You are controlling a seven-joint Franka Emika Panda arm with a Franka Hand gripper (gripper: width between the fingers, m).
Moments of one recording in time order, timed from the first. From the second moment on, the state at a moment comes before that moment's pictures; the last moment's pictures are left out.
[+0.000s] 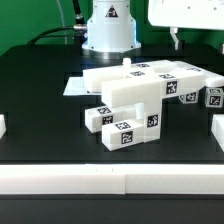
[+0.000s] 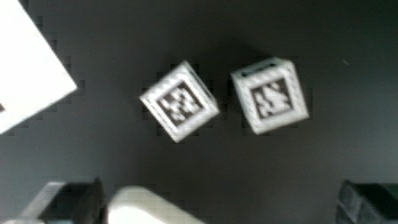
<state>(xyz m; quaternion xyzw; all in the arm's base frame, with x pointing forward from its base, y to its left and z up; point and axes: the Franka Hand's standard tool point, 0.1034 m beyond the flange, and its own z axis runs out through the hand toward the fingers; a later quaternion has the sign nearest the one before) 0.428 0.142 0.098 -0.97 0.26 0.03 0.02</state>
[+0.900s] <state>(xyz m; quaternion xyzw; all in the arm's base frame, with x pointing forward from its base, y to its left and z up) 0.417 0.107 0.068 -0.98 0.22 0.03 0.00</state>
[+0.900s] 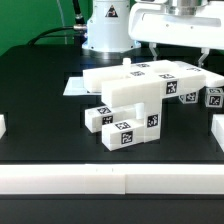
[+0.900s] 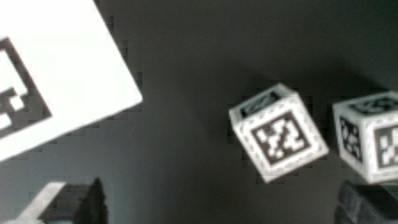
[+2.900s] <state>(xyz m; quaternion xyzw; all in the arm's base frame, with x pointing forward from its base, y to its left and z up) 0.530 0.059 0.068 -0.99 0.13 -0.02 -0.01</state>
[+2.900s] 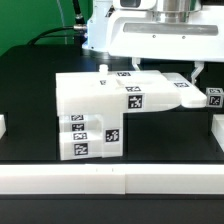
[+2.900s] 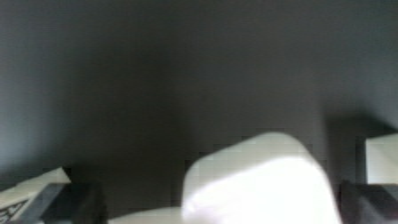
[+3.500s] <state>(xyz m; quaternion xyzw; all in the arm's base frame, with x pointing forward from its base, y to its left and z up) 0.538 0.057 0.068 -0.99 0.12 -0.03 -0.01</state>
